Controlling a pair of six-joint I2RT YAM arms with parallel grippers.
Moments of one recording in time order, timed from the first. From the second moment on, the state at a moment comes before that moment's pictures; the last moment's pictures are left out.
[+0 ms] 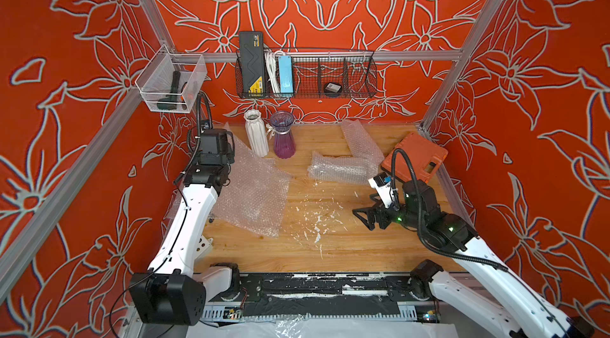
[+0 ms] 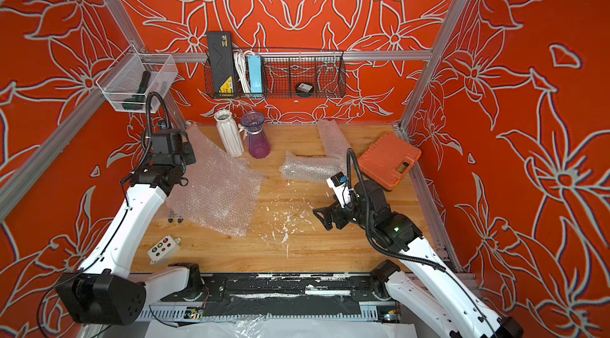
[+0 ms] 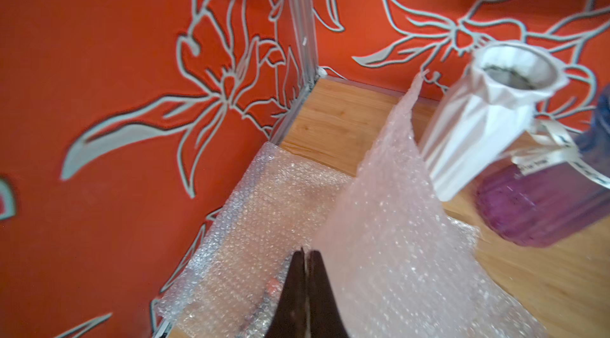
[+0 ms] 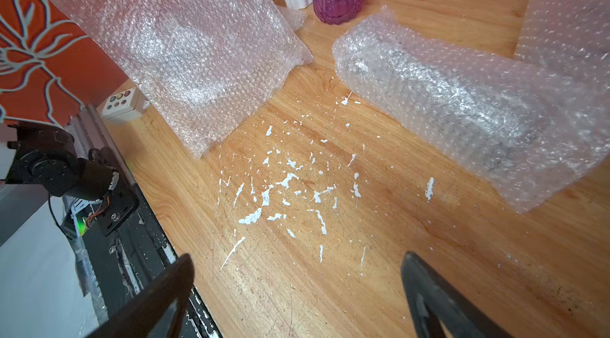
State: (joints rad) left arm 0.05 1.18 1.16 -0.51 -0.51 -0.14; right arm 0.58 0.74 0.72 -0.60 -0.33 0.09
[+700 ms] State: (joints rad) left arm 0.16 1.30 1.11 -0.34 -0.52 -0.16; right arm 0.57 0.74 0.72 -0.60 -0.34 0.09
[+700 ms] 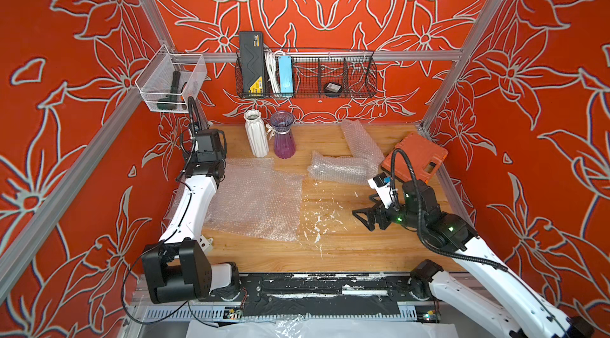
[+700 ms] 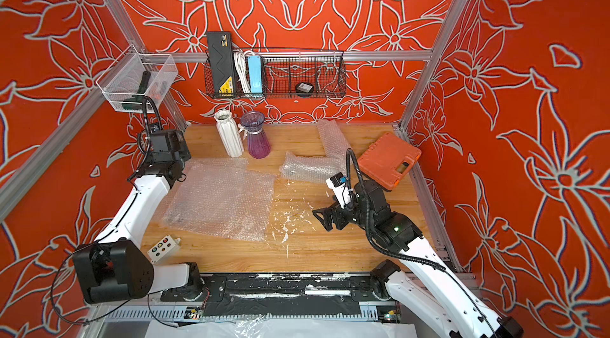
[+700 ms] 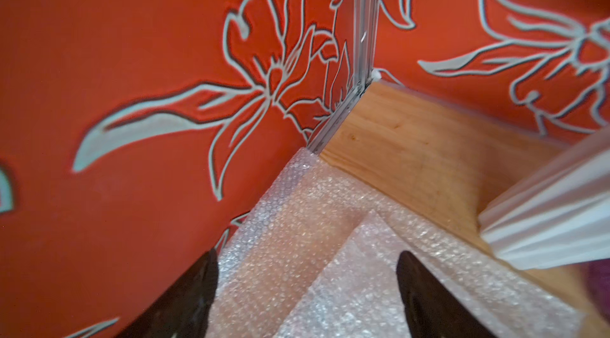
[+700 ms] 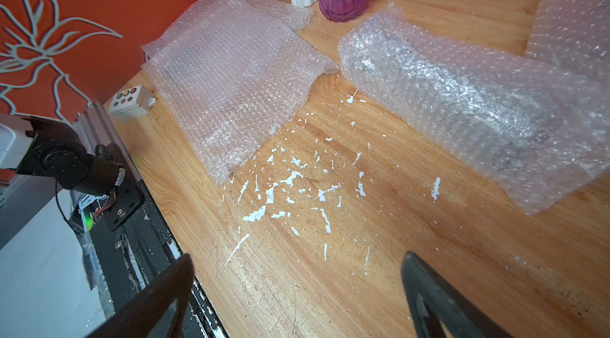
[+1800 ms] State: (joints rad) left arm -0.52 1.56 1.04 -0.11 0.27 -0.50; right arm 0.23 1.32 0.97 -0.58 -0.26 0.08
